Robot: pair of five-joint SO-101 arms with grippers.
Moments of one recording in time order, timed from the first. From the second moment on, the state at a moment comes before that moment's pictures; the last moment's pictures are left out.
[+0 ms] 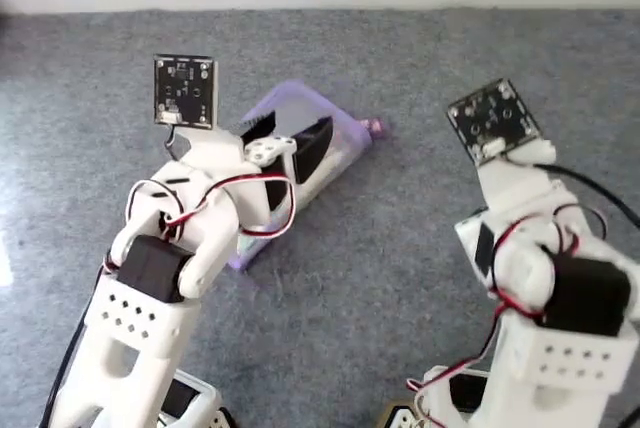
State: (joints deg) left arm 19.9 -43.6 32.5 52.7 21.8; right arm 5.2 -47.3 8.3 100.5 31.9
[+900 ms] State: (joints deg) left arm 9.0 -86.3 66.2 64.7 11.0; right arm 5.0 -77.7 43.6 89.4 -9.6
